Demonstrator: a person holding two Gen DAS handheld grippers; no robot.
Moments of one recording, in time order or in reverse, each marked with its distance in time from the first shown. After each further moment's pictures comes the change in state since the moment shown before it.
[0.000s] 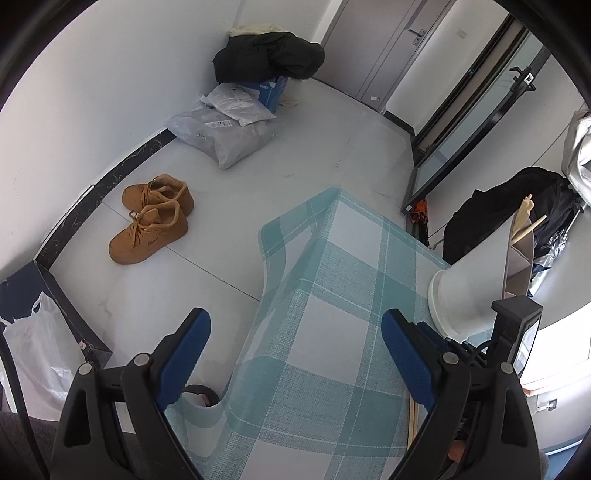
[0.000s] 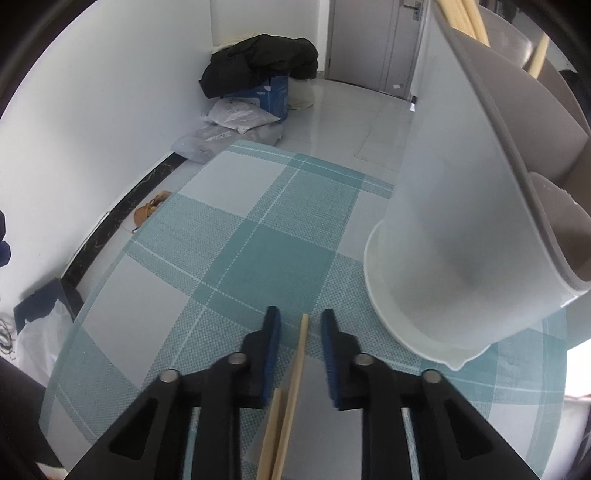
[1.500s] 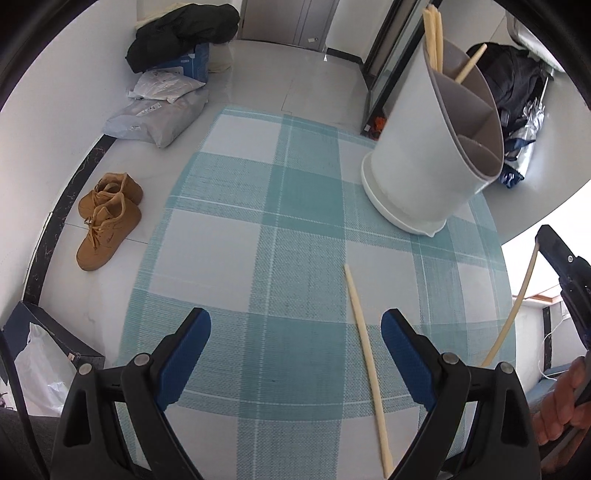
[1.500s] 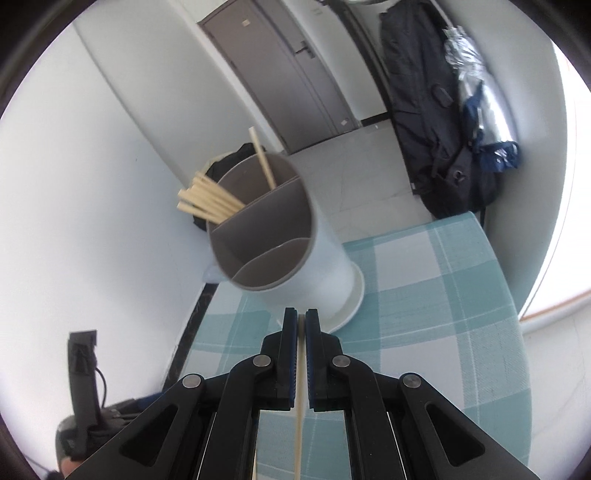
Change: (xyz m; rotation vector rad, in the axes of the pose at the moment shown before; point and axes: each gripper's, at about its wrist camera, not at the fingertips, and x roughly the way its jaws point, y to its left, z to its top) left arm 0.033 -0.095 -0.063 0.288 0.177 -0.001; right arm -0.130 -0.159 -0.071 0.562 -0.321 0.260
